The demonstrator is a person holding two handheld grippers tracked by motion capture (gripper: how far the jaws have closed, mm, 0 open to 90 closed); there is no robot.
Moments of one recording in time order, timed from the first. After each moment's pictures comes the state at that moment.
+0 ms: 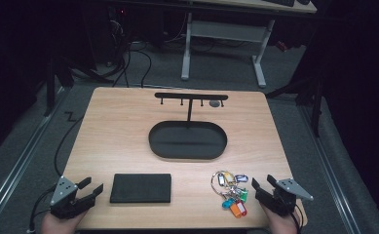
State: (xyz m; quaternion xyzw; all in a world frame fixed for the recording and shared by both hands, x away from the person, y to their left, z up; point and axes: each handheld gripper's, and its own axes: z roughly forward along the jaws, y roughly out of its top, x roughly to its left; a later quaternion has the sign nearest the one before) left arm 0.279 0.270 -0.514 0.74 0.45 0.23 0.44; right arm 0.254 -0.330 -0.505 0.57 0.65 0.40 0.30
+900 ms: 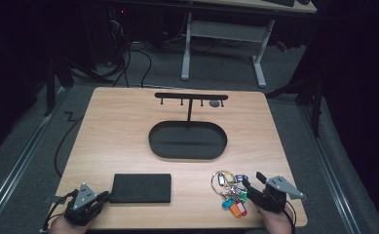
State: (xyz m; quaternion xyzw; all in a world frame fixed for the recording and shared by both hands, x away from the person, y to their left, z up) left arm 0.270 0.240 -0.534 0.82 0.39 0.20 0.37; right arm 0.264 -0.310 -0.506 0.54 0.67 0.42 0.28
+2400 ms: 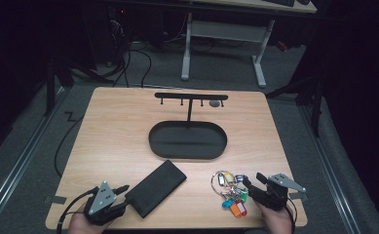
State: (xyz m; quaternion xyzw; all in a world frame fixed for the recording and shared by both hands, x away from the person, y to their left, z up) left arm 0.266 0.183 -0.496 0.83 0.29 0.19 0.44; right arm 0.271 -0.320 -0.509 0.57 0.67 0.43 0.24
